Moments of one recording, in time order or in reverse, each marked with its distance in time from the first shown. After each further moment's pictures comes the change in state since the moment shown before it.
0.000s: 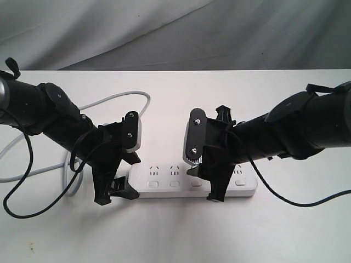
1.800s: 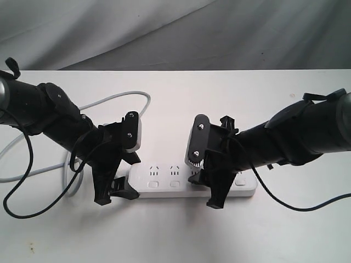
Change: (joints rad) left arm 0.000 0.000 0.000 0.000 0.000 0.000; right arm -0.018 0.051 0.023 0.055 0.011 0.004
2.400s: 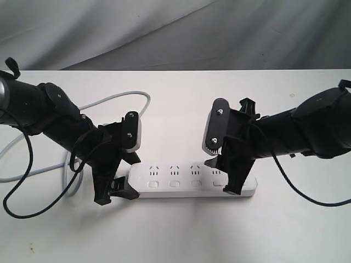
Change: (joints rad) left arm 0.000 0.000 0.000 0.000 0.000 0.000; right arm -0.049 -0.136 0.042 -0.030 -0.038 -0.001
